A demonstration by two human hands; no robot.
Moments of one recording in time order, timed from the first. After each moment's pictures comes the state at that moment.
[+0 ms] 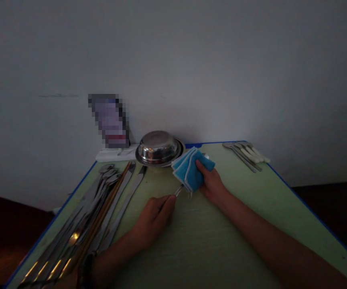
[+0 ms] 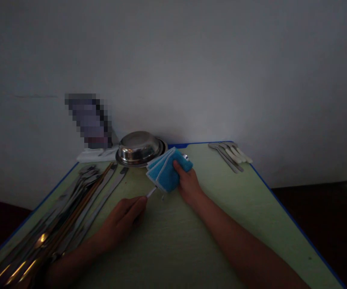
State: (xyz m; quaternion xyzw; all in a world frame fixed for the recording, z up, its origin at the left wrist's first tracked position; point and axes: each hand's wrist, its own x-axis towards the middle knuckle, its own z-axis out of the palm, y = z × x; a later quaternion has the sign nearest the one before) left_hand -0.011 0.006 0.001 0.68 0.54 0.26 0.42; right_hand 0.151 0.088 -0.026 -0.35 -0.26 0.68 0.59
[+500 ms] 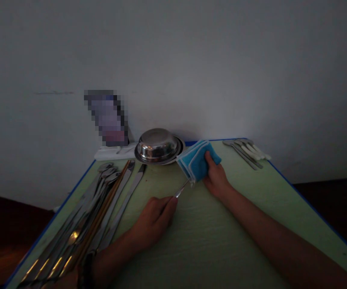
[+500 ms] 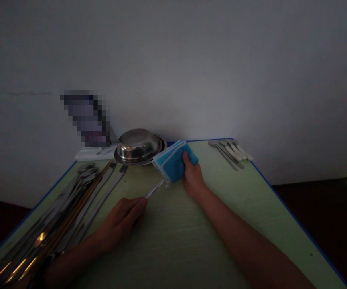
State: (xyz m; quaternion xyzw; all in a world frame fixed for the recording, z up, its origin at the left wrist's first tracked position) left_hand -0.014 0.003 0.002 0.73 0.51 0.23 0.39; right_hand 0.159 0.099 -0.022 -0.38 -0.23 0.63 0.64
